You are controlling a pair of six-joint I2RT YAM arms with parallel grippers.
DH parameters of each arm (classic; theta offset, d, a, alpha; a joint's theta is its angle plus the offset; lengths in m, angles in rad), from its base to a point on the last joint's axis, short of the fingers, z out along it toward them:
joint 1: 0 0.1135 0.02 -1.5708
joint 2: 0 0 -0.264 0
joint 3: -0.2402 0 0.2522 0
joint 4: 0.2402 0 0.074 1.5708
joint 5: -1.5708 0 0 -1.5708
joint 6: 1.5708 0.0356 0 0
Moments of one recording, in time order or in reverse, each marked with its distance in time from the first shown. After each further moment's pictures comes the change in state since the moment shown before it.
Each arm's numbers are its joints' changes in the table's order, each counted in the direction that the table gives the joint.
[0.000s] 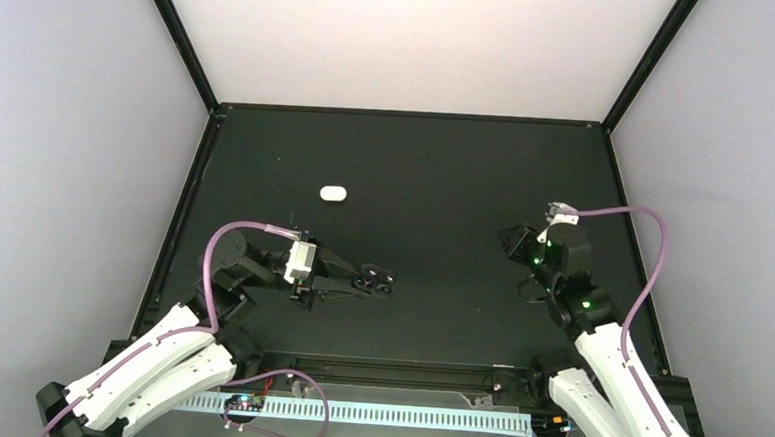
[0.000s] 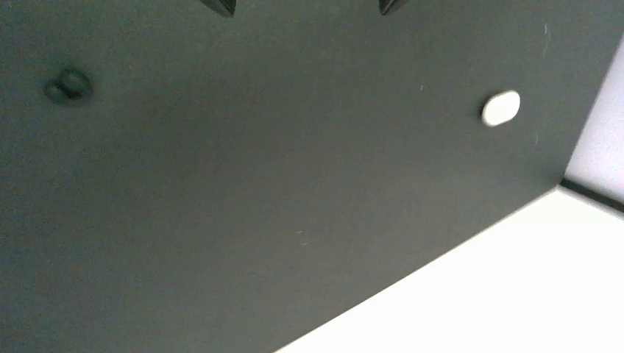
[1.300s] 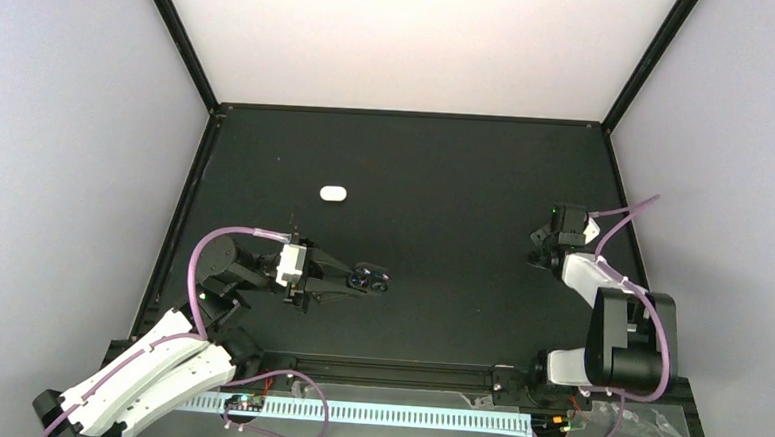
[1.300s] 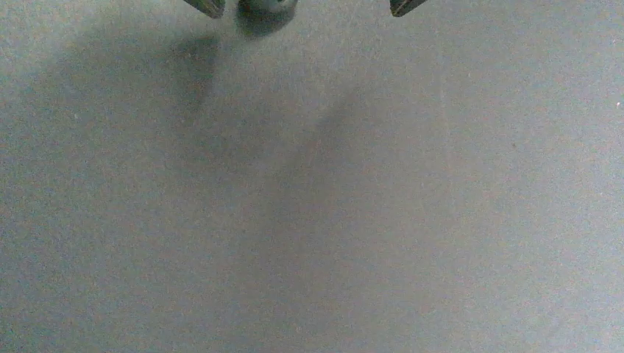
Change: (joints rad) left arm -0.006 -0.046 -0.003 0.003 0.039 0.000; right arm -0.378 0.664 0.054 -0.324 -0.081 0.253
